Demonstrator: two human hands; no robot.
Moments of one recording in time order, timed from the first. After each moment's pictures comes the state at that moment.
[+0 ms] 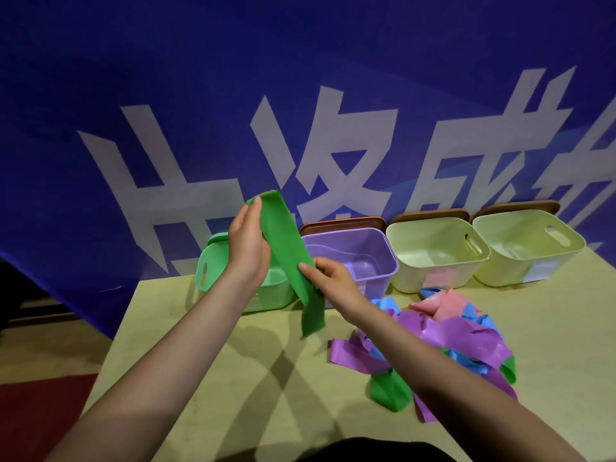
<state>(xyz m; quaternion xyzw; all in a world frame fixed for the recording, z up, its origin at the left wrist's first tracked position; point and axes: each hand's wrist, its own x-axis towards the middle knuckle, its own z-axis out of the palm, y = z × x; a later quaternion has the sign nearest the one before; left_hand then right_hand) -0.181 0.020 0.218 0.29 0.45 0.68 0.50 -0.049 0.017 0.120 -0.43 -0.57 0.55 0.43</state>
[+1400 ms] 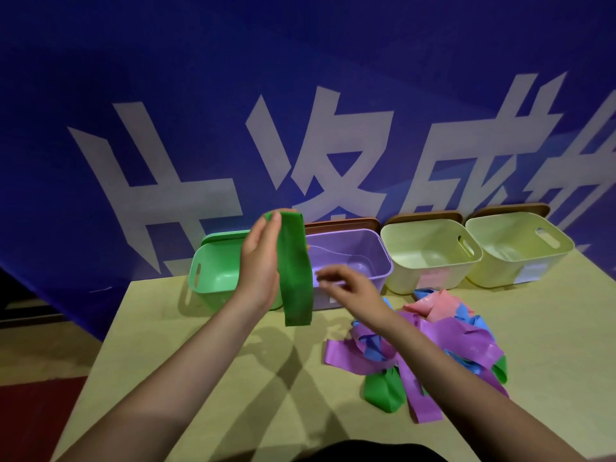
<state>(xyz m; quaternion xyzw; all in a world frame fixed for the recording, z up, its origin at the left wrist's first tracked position) -0.155 -0.016 0.218 0.36 0.45 0.66 0.49 0.001 0.004 0.115 -0.46 -0.66 0.45 0.39</state>
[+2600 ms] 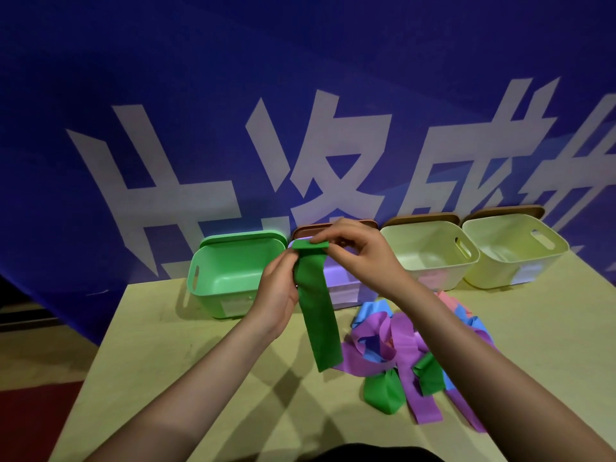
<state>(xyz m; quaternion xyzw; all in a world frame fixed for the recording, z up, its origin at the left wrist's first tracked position) -0.147 -0.024 0.186 0.33 0.45 0.57 0.60 0.003 0.014 0.202 -0.34 -0.77 0.30 0.46</state>
